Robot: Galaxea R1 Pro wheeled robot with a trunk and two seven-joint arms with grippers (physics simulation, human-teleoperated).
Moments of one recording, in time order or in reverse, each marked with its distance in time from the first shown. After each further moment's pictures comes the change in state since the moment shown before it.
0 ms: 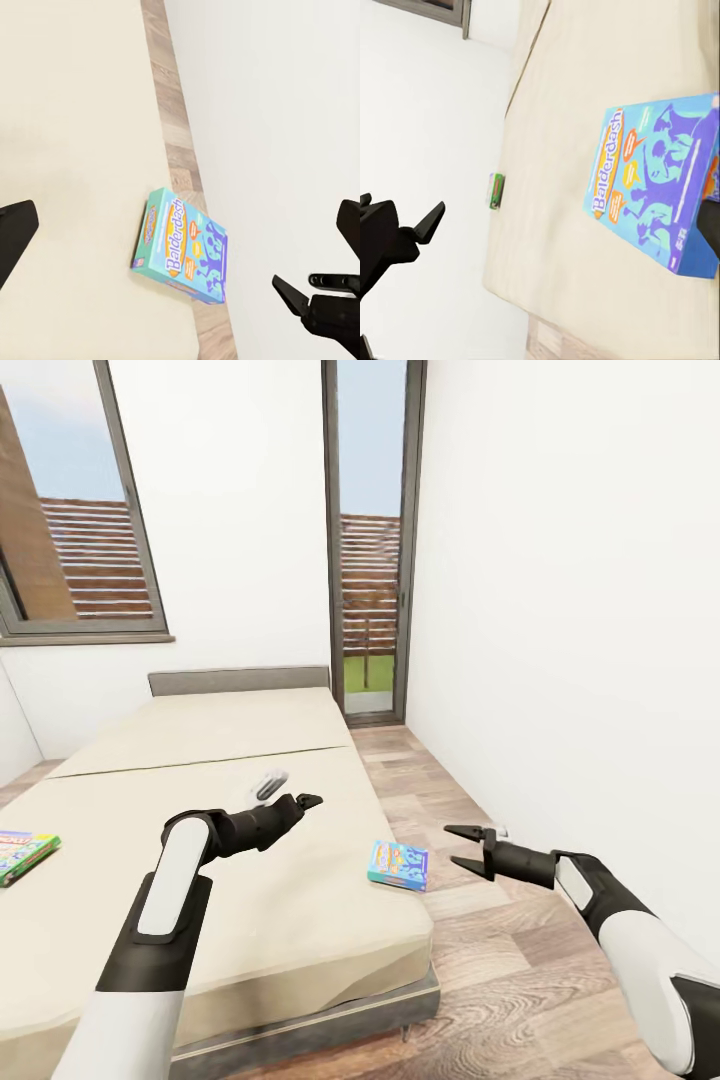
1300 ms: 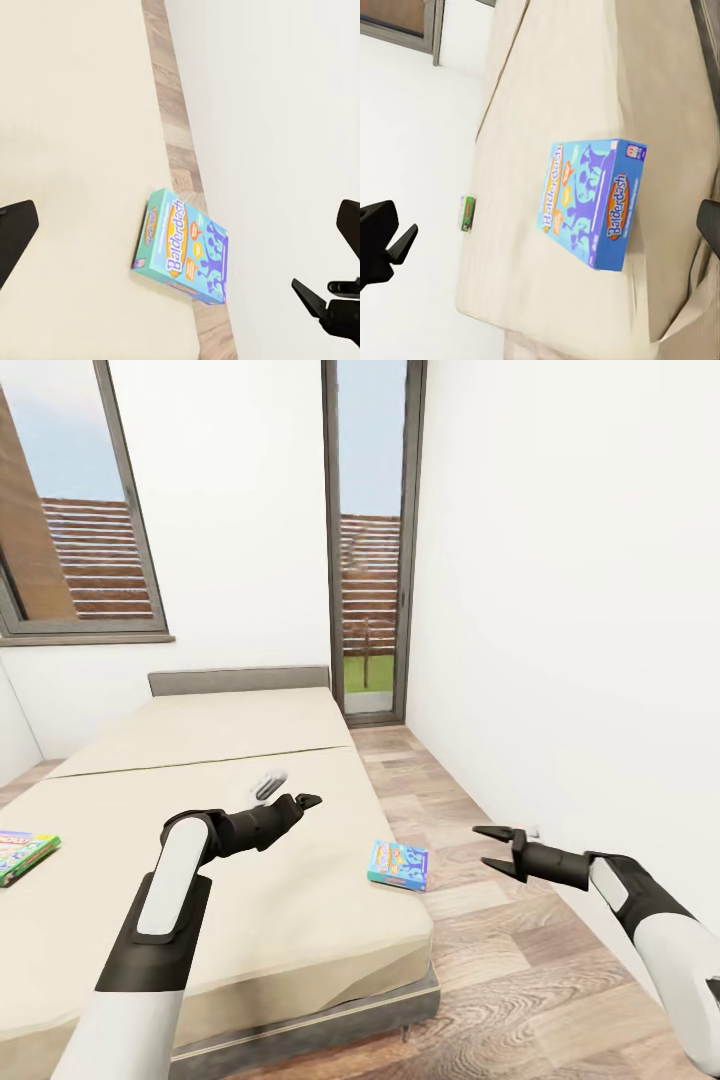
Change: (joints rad) left arm 0.000 0.001 0.003 0.000 0.000 0.001 0.000; right arm 0.000 -0.094 -0.011 0.002 -0.007 0.001 -0.034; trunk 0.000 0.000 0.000
